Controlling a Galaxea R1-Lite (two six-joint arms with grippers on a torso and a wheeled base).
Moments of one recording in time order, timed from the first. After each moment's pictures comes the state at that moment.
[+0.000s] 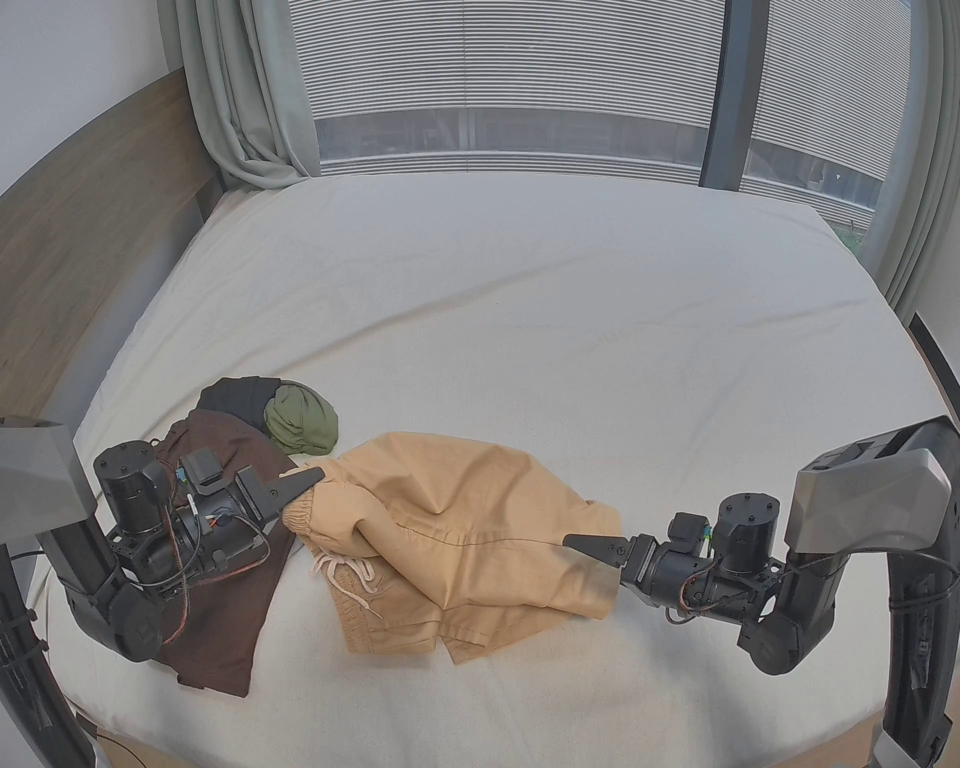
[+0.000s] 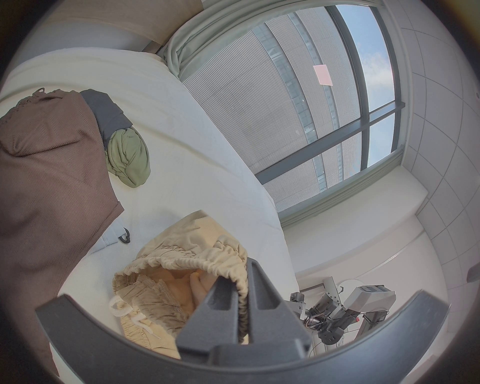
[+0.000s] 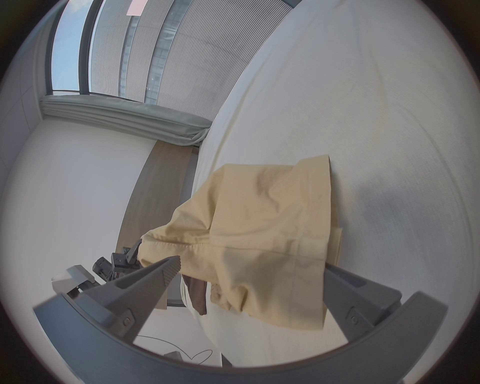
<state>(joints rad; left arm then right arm) -0.13 2.05 -0.36 -1.55 -0.54 -0.82 0.43 2.37 -0.50 -1.54 0.41 0.91</state>
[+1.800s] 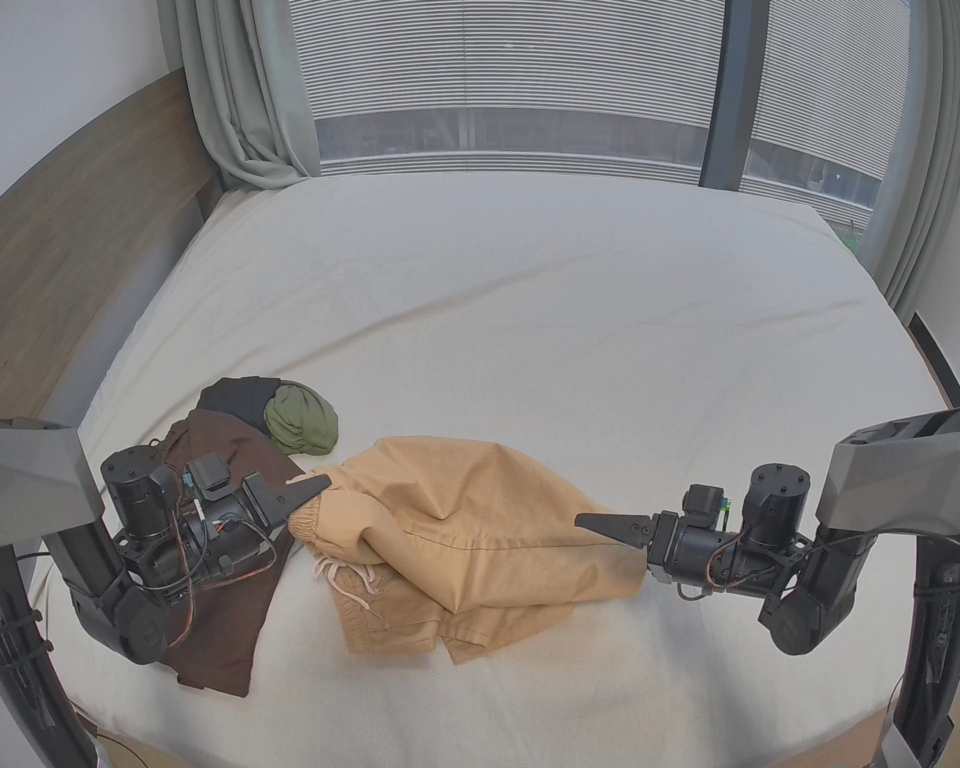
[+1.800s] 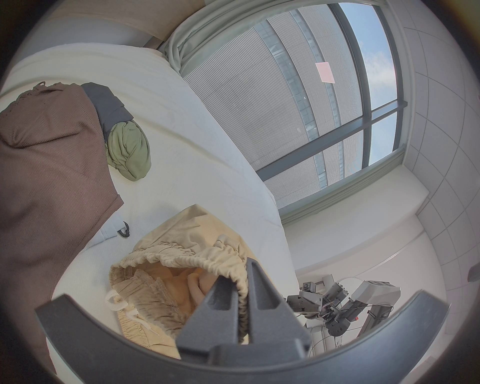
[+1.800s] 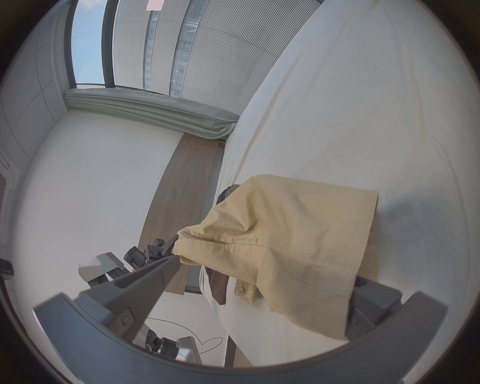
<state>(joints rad) -0.15 2.07 -0.36 -1.55 -0.54 -0.82 0.37 2.28 -0.51 -1.54 0.62 0.87</state>
